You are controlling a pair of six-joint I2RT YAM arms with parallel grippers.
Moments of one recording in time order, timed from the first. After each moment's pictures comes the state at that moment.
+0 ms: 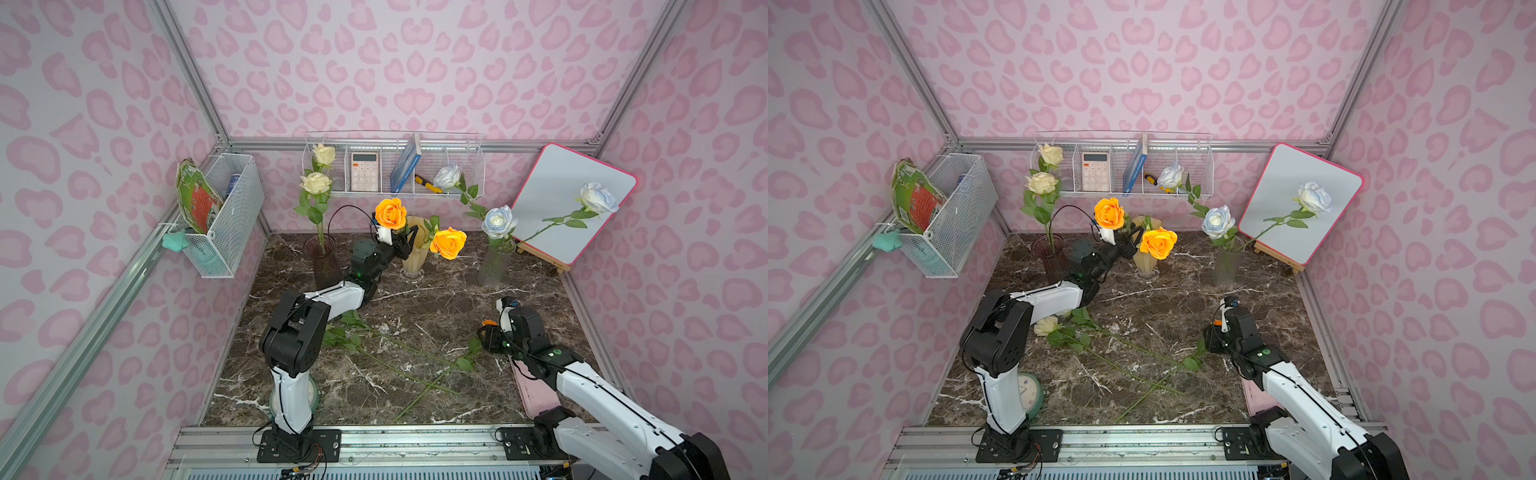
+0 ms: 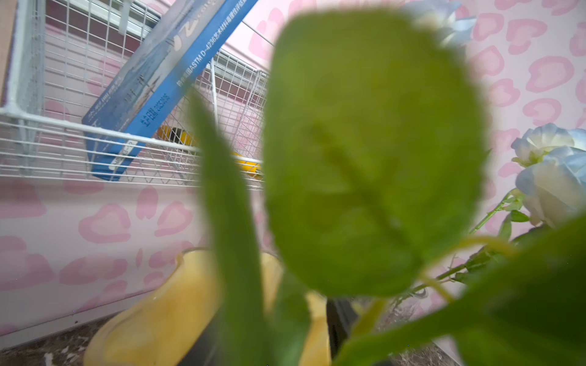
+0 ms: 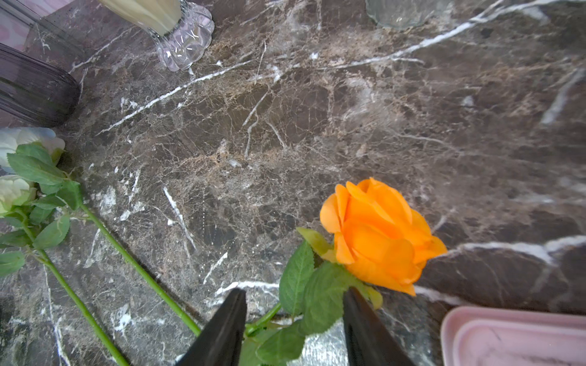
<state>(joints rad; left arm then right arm) -0.43 1.91 1.21 0.88 0.27 -0.36 0.42 0.93 0.46 -0.29 -0.06 0.45</state>
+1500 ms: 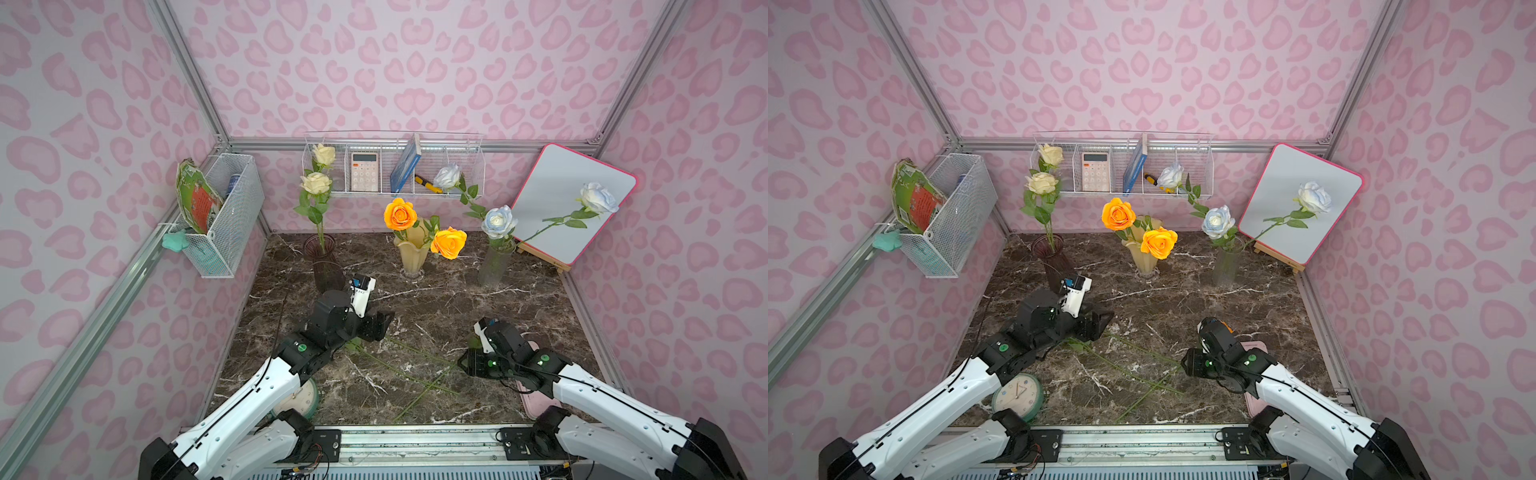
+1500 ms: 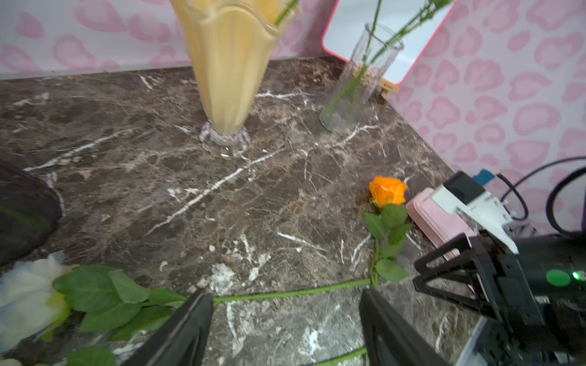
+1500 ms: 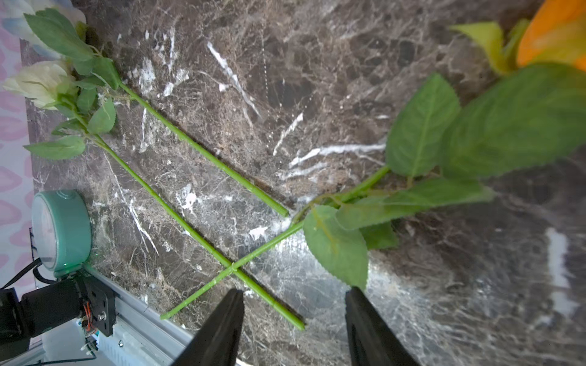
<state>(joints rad) -0.64 0.97 0.77 -0.31 0.12 -0.23 0.72 0.94 0.48 -0.50 -0.15 0.76</state>
